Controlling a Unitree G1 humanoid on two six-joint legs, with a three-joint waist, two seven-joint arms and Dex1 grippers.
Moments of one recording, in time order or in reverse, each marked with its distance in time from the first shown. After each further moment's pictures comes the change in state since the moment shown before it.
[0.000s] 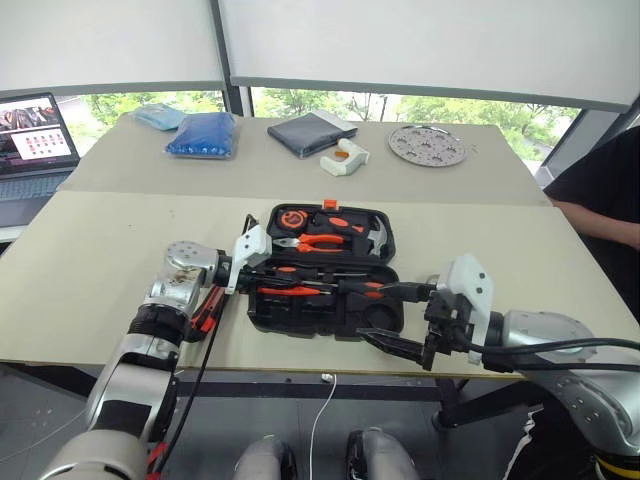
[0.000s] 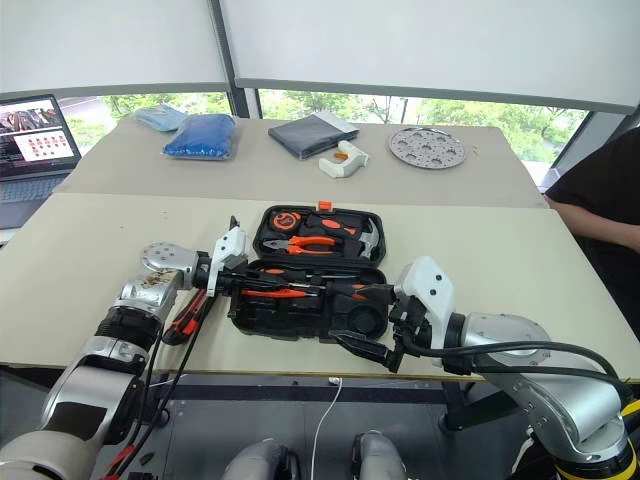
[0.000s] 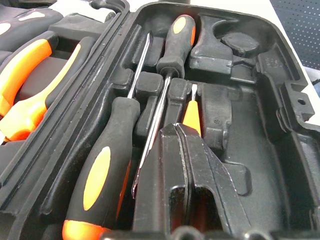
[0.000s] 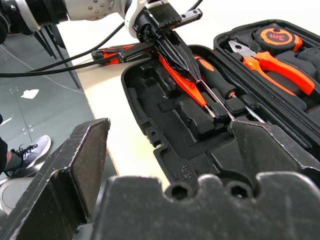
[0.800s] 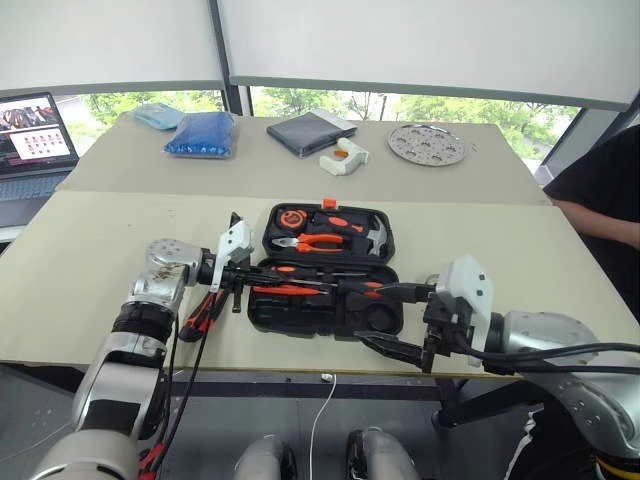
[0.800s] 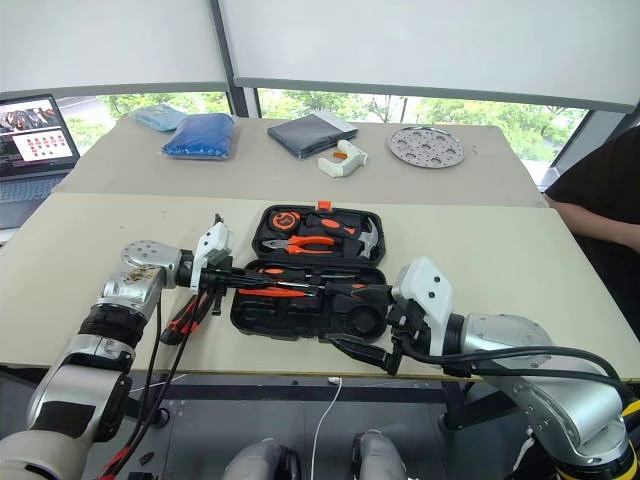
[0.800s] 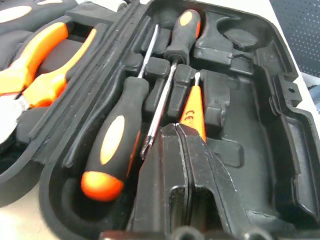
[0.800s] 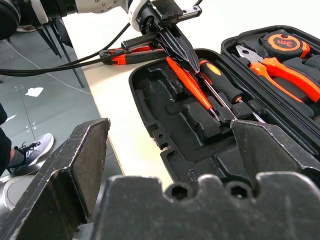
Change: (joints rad) left arm 0.027 -0.006 0.009 0.011 -0.013 0.016 -0.026; right arm -0.008 0.000 -0.001 -0.020 0.000 0.000 0.007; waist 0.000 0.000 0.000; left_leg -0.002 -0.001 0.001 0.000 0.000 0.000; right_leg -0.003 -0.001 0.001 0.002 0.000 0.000
